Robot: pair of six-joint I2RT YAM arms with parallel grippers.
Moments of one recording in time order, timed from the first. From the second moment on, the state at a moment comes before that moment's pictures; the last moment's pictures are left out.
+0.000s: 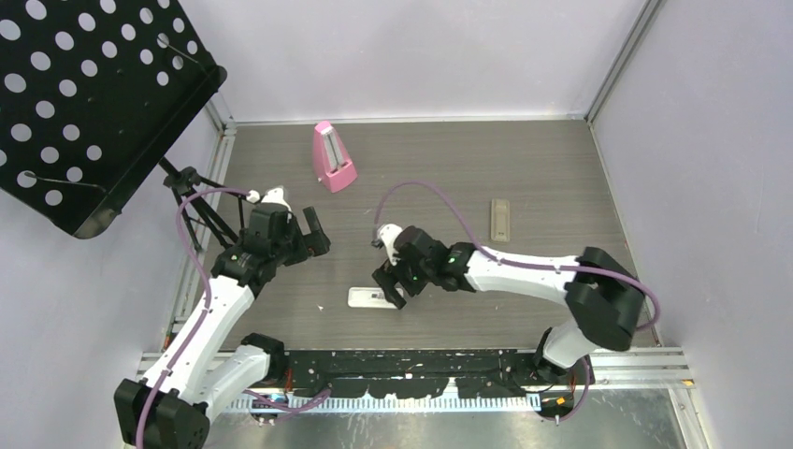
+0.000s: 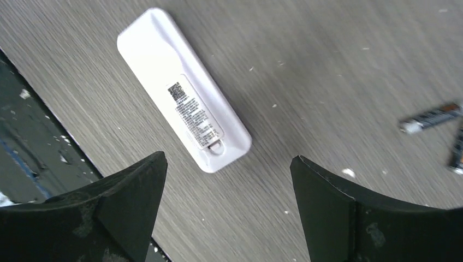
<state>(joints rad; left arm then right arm) -0.30 0.88 0.75 -0.61 -0.08 -0.53 0.99 1.50 0.92 -0.26 -0.03 0.17</state>
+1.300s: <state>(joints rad) -0.25 0.94 0.47 -0.49 0.51 -0.69 1.09 1.71 0.97 -0.15 -0.07 -0.16</state>
